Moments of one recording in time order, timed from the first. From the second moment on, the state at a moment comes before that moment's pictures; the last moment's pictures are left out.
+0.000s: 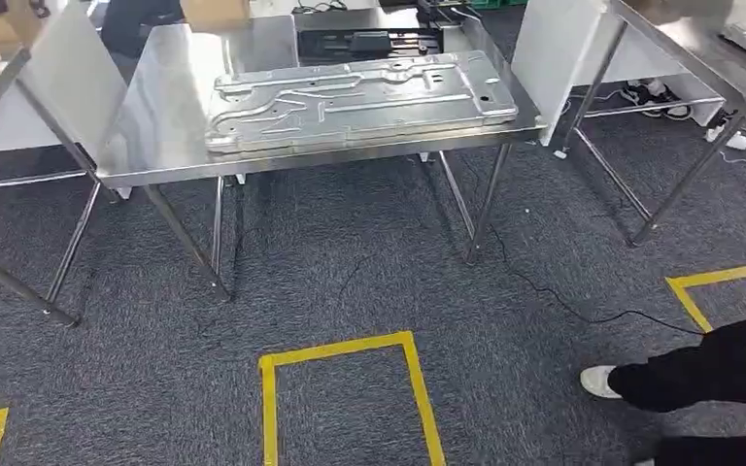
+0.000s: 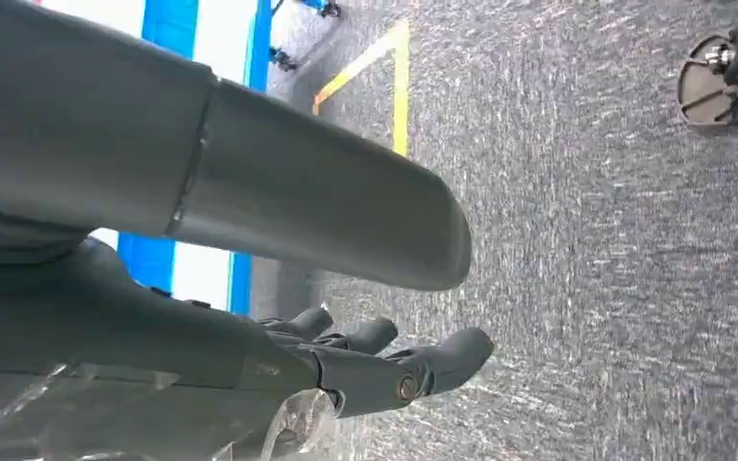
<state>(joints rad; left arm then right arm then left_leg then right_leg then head) -0.12 -0.02 -1.18 -0.22 0.71 0.36 0.05 -0.09 0.02 0.45 -0.23 -0.27 -0.24 0.34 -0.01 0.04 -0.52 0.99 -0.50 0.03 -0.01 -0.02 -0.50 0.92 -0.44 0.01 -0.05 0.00</state>
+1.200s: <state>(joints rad) -0.11 -0.03 -1.18 -0.22 0.69 0.35 0.07 -0.09 0.02 0.42 -0.22 -0.32 -0.24 0.38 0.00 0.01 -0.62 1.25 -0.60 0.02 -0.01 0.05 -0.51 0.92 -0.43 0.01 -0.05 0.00</state>
